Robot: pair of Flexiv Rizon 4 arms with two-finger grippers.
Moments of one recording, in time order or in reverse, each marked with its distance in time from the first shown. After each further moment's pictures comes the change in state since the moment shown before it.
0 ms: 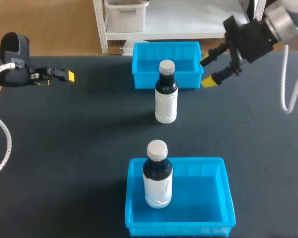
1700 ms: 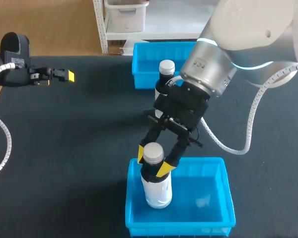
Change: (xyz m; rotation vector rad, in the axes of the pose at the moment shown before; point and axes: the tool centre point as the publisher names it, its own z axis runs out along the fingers) left arm 0.000 0.000 0.000 0.000 0.000 0.000; right arm -0.052 0.282 0.114 -0.684 -0.036 -0.571
